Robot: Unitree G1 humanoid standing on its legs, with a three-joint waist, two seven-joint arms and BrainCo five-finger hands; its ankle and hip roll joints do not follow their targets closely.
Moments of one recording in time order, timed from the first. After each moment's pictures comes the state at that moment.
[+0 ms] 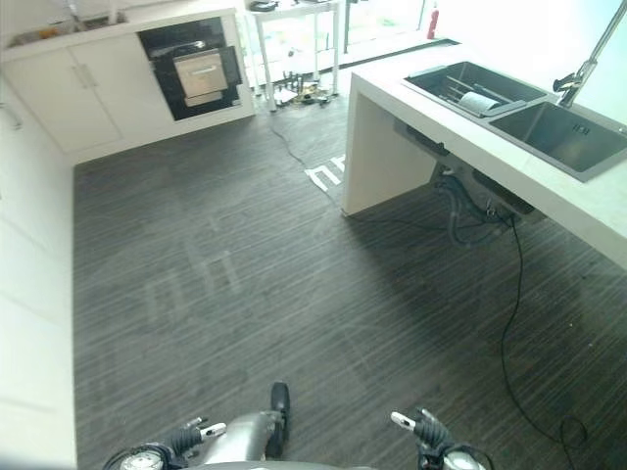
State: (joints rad) left arm 0.01 0.27 -0.24 1.17 -0.21 -0.09 -0.18; right arm 0.00 -0.30 0.19 1.27 0.43 -0.12 0.17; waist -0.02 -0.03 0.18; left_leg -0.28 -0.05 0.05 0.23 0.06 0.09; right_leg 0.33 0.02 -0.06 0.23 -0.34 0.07
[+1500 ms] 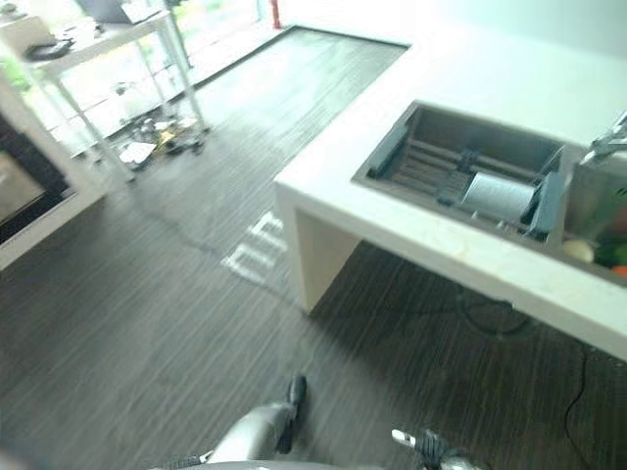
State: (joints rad) left arm 0.03 0.27 -0.23 1.24 -0.22 0.08 -0.11; right arm -0.02 -0.31 0.18 1.36 0.33 -0.04 0.12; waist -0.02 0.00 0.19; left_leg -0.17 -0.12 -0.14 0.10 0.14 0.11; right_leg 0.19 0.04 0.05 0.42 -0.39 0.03
